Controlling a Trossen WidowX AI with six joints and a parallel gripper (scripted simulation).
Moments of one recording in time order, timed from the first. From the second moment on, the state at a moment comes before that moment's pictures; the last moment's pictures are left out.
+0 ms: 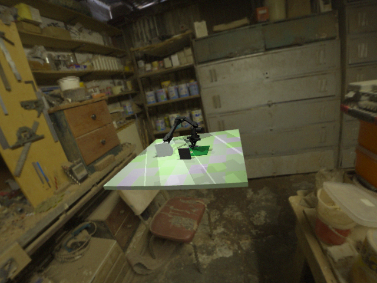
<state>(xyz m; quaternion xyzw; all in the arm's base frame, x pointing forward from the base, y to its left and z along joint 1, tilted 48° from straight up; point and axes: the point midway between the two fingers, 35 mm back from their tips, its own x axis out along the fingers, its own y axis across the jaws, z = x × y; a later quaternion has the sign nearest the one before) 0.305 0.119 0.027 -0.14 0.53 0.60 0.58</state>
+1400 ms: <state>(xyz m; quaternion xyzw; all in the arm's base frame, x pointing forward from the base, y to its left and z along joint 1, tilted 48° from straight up) 0.307 0.088 0.045 0.20 0.71 0.32 0.60</state>
